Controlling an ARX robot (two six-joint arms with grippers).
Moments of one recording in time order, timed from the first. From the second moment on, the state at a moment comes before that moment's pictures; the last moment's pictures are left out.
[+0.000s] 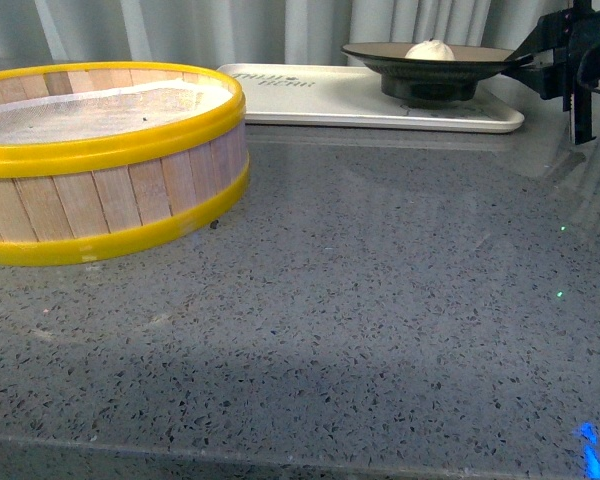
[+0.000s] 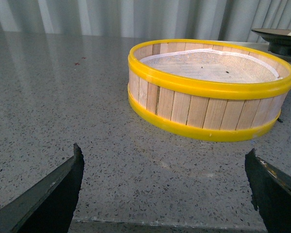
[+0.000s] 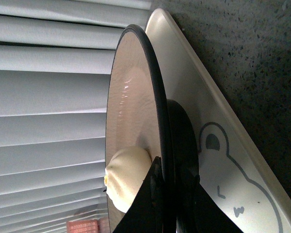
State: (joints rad) left arm 0.00 0.00 0.03 0.00 0.00 0.00; right arm -0.04 2.19 1.70 0.21 -0.42 1.31
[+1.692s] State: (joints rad) left arm 0.00 0.00 0.03 0.00 0.00 0.00; right arm -0.12 1.83 1.29 0.29 -0.38 1.24
